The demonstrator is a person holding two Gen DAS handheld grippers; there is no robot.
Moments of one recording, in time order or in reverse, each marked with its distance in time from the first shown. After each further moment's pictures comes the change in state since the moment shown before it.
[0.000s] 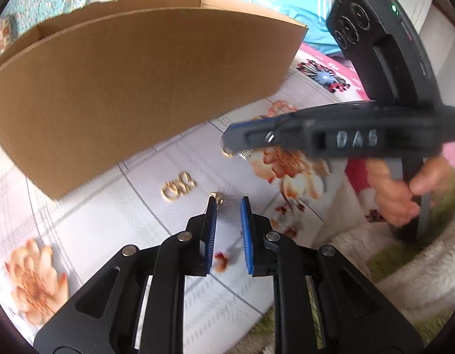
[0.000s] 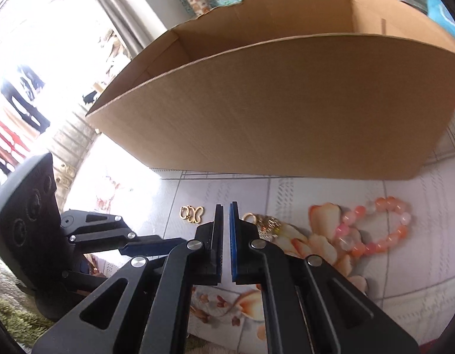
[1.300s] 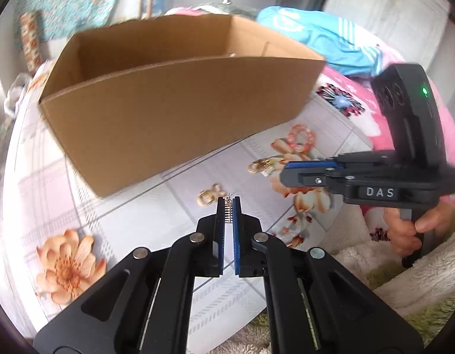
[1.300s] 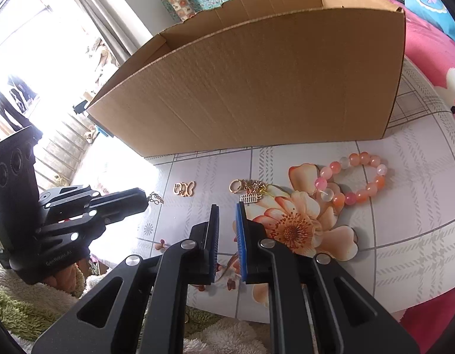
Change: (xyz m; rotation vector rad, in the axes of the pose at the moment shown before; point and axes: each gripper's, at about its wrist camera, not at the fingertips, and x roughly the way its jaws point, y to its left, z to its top) left arm -0.015 0.008 0.015 -0.079 -0.056 0.120; right arm -0.004 0.010 -0.035 0.045 -0.009 -0.043
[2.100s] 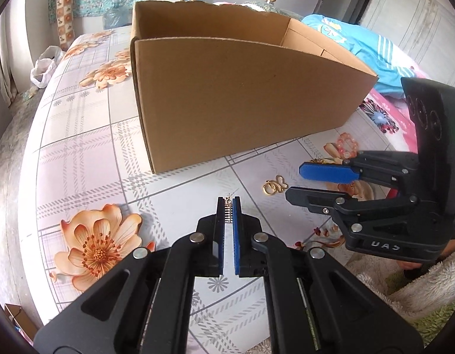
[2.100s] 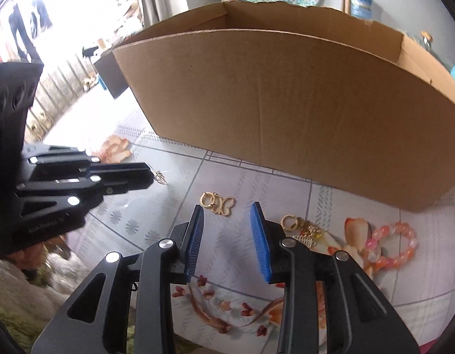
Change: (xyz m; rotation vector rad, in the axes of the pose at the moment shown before) left arm -0.003 0.040 -0.010 -0.127 -0.009 0.086; right arm 0.051 0.085 0.019 -0.368 0.038 -0.144
